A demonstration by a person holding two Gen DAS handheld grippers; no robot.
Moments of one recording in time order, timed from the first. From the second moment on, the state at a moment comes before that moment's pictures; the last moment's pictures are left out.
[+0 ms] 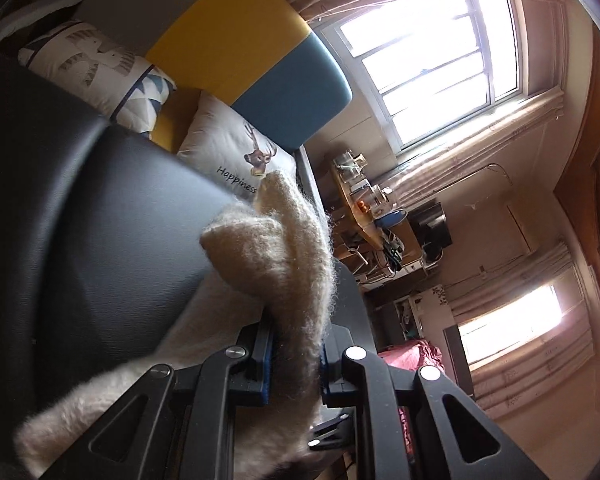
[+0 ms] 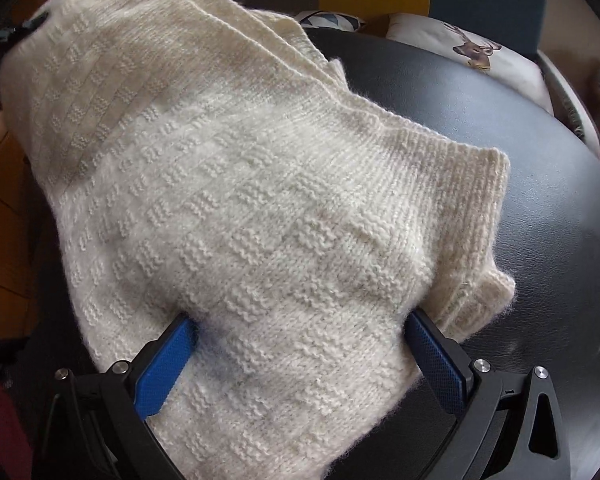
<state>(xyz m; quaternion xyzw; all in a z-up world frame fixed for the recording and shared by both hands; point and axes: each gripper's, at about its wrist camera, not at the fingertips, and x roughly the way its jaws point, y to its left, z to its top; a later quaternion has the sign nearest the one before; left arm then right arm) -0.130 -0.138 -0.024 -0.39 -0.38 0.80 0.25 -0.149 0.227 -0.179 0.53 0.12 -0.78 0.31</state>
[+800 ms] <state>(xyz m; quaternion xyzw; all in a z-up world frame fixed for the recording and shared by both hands) -0.172 0.072 -0.103 -0.52 -0.35 0.76 0.18 -0.140 0.278 -0.192 0.44 -0.04 -0.82 0.35</state>
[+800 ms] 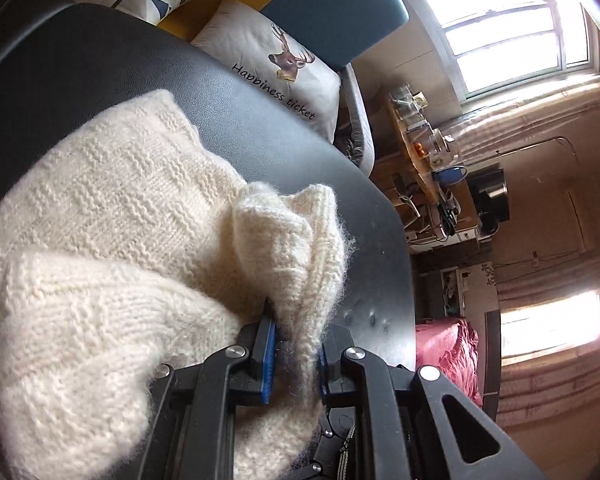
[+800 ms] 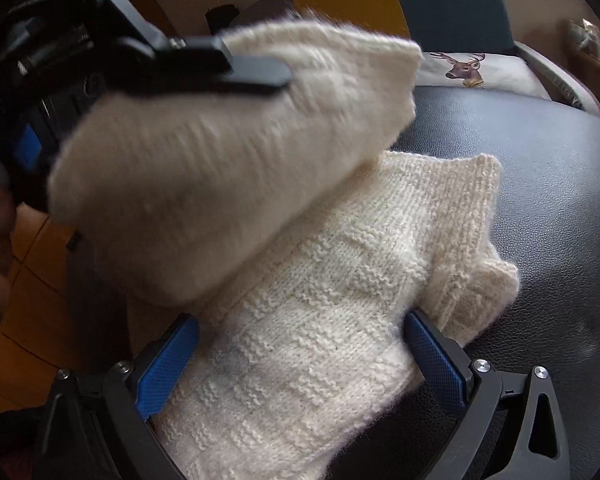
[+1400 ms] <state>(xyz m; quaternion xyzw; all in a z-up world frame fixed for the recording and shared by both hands) -0.137 0.073 -0.053 -0.55 -0.37 0.67 0.33 -0.111 0.288 -0.166 0.40 -0.04 -0.85 0.33</state>
